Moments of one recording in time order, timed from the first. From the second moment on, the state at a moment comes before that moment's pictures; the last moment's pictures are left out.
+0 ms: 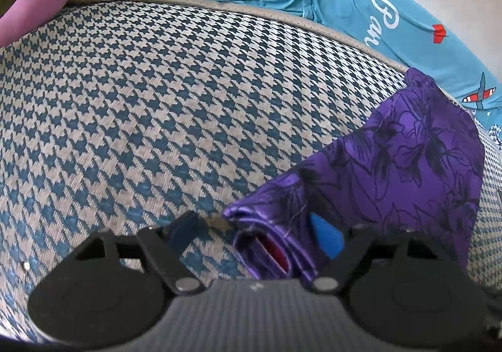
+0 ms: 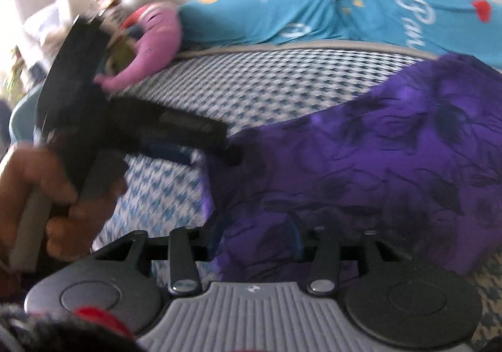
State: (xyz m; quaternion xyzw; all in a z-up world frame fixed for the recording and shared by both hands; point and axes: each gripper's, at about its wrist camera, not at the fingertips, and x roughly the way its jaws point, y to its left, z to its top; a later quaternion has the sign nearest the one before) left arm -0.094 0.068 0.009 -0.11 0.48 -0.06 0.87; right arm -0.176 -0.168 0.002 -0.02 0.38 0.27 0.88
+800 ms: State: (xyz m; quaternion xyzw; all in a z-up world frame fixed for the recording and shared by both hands) left arm -0.107 0.091 0.011 -0.19 0.50 -0.09 0.84; right arm -0.191 -0.123 -0.031 -0.20 0.31 0.24 0.90
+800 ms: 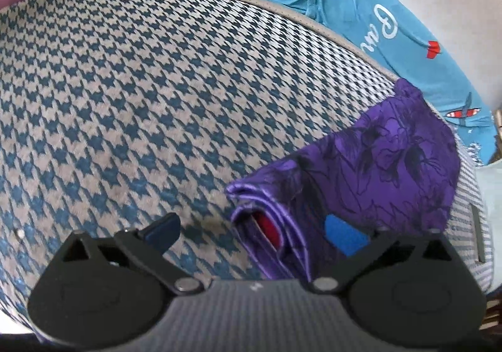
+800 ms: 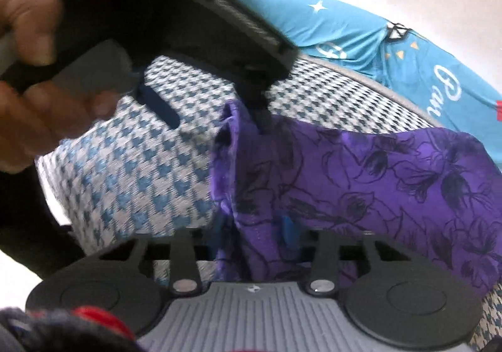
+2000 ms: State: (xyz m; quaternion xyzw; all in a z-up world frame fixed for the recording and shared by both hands) left arm -0.103 0.034 0.006 -0.28 0.49 -0.28 0.78; right arm -0.158 -0.218 0.006 0.18 0.35 0.24 0.89
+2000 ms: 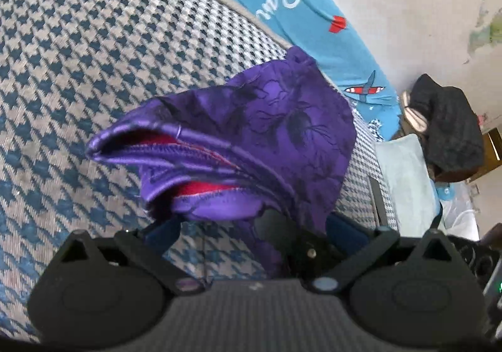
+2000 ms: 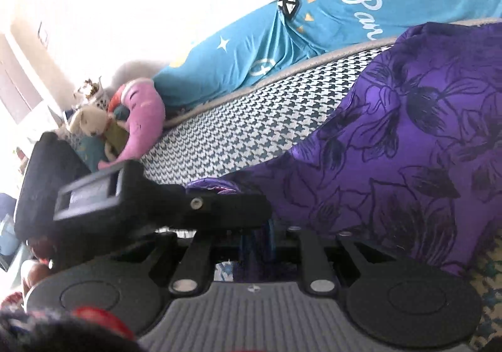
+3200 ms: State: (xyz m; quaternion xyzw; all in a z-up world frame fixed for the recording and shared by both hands) left arm -0.096 0.030 -0.013 -0.26 0.47 -0.20 0.82; right arm -0.207 -0.146 -0.026 -0.16 0.33 0.25 0.90
